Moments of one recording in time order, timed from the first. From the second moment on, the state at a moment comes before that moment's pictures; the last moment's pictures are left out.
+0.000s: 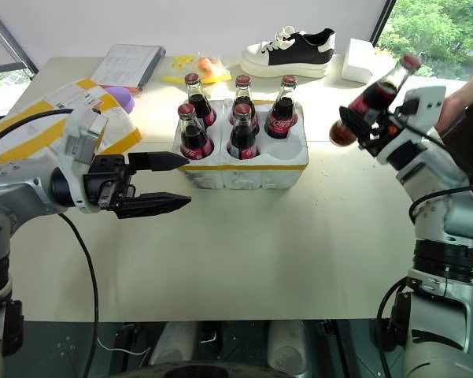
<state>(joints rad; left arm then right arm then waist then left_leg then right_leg) -0.51 0.79 0.20 -0.46 -1.03 0.99 -0.92 -0.57 -0.65 -0.37 -0.02 0.70 0.58 0.58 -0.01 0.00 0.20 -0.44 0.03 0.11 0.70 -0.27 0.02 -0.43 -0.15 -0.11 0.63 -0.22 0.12</state>
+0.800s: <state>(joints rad) -0.47 0.82 0.18 -0.44 -1.02 0.93 -0.93 -0.62 -0.61 -0.06 0.01 0.56 0.67 0.70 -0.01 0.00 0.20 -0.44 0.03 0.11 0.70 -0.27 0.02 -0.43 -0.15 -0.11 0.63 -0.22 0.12</state>
